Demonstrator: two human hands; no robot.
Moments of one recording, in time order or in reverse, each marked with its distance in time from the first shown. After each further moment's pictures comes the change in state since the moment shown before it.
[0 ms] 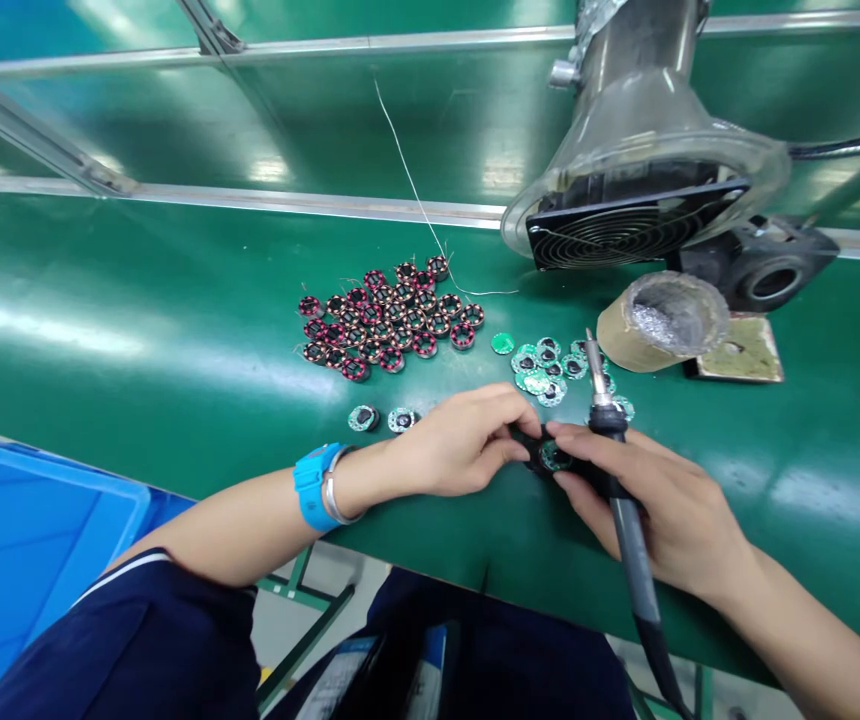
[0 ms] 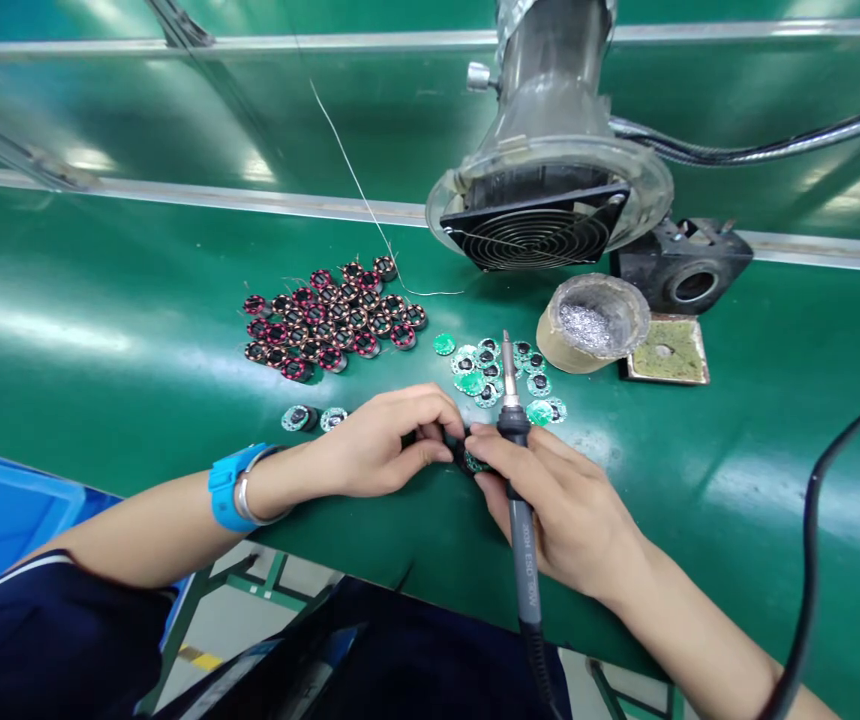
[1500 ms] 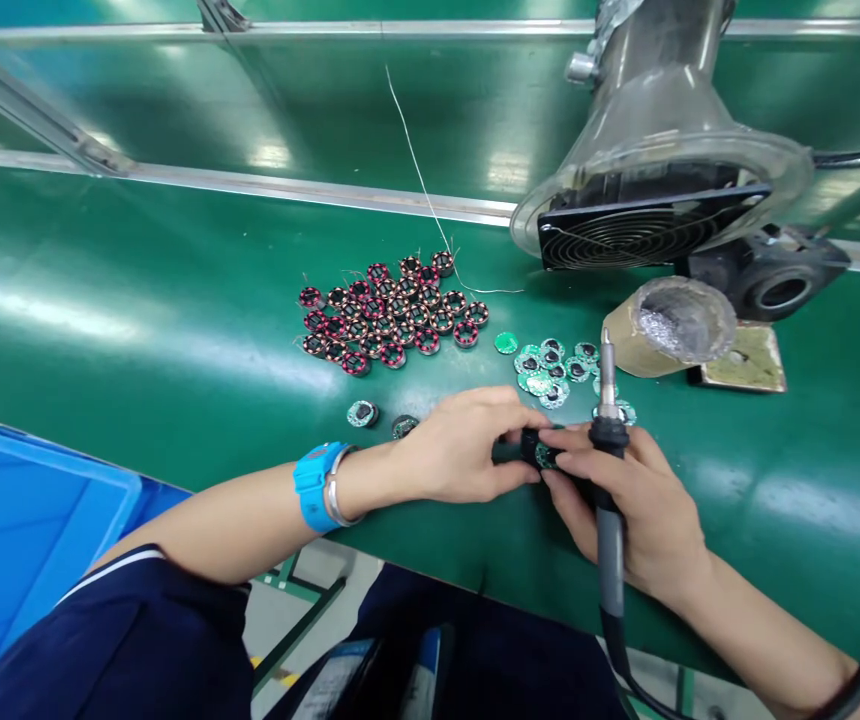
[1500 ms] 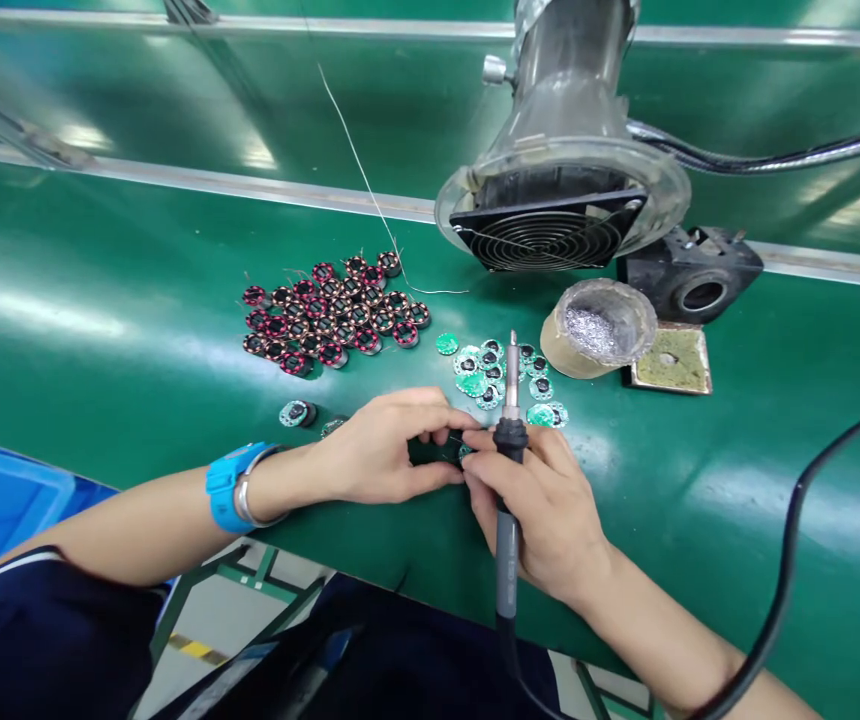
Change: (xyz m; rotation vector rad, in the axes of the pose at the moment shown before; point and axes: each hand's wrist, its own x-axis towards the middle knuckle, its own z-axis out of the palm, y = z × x) left_hand 0.002 0.001 0.006 0.136 0.016 -0.053; right_hand -0.002 -0.007 0.019 -0.040 0.131 0.039
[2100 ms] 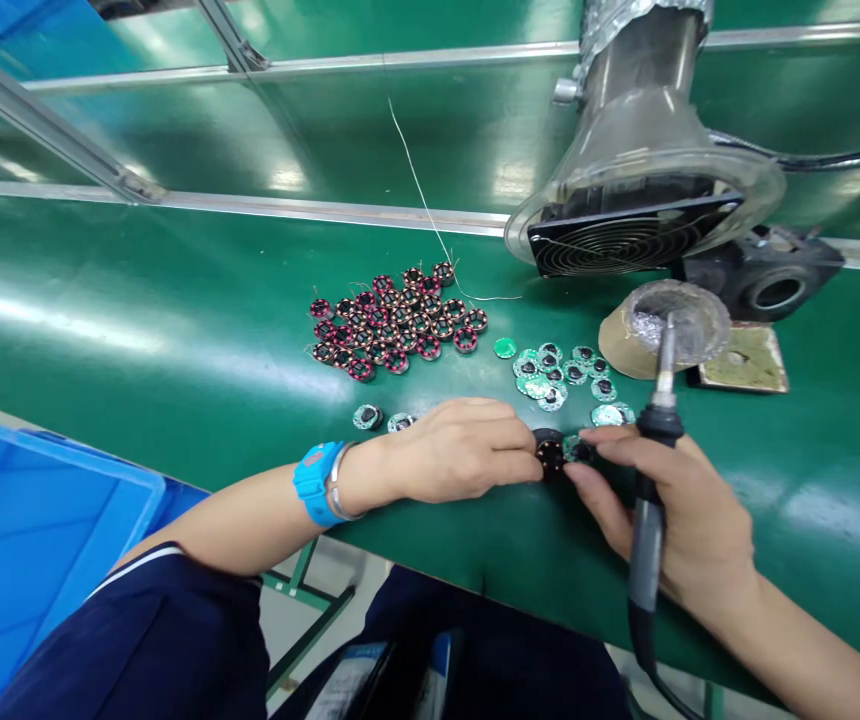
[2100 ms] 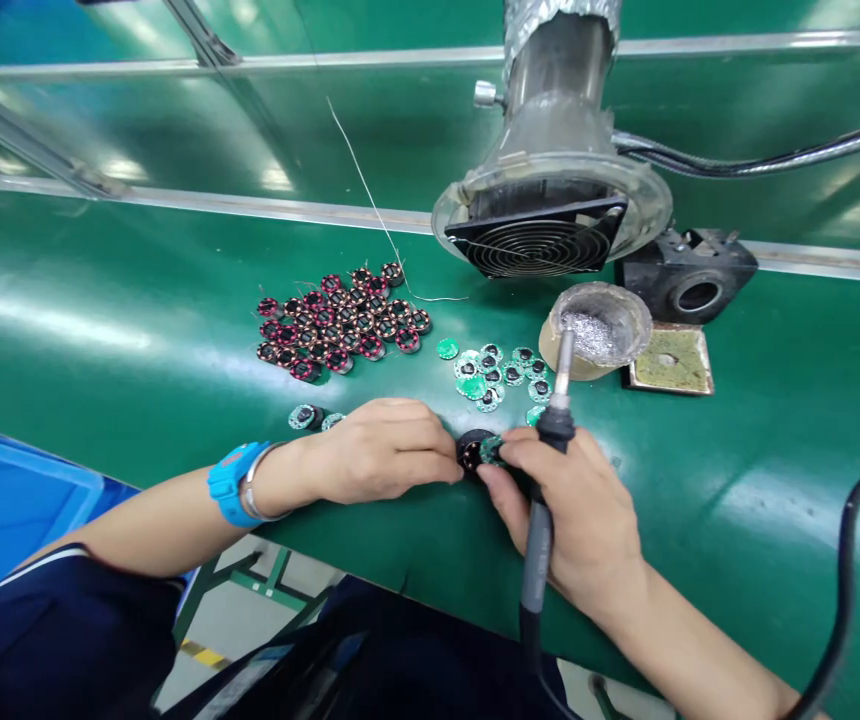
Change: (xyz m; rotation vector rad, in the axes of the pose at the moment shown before) left_hand -0.004 -0.005 -0.012 0.418 0.079 0.580; right_hand -0.001 0.004 -0.013 -0.111 0.075 0.097
